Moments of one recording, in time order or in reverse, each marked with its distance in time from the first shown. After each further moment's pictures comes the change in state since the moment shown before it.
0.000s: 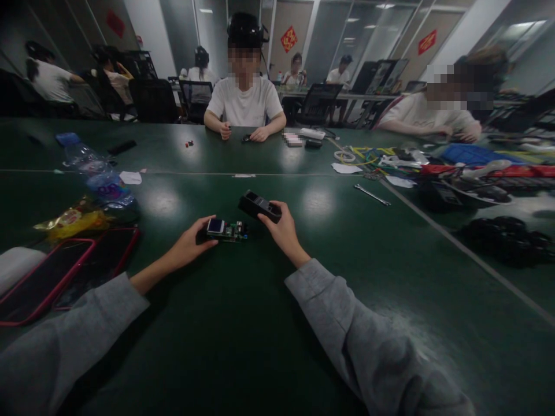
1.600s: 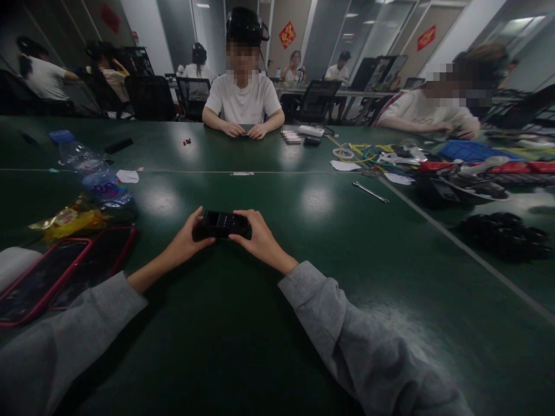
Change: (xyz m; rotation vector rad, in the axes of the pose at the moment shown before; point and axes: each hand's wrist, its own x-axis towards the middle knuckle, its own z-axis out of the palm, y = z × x) left_hand 0.003 -0.014 0.007 -0.045 0.104 -0.017; right_hand -0.029 -0.049 0.017 -0.136 -0.400 -0.313
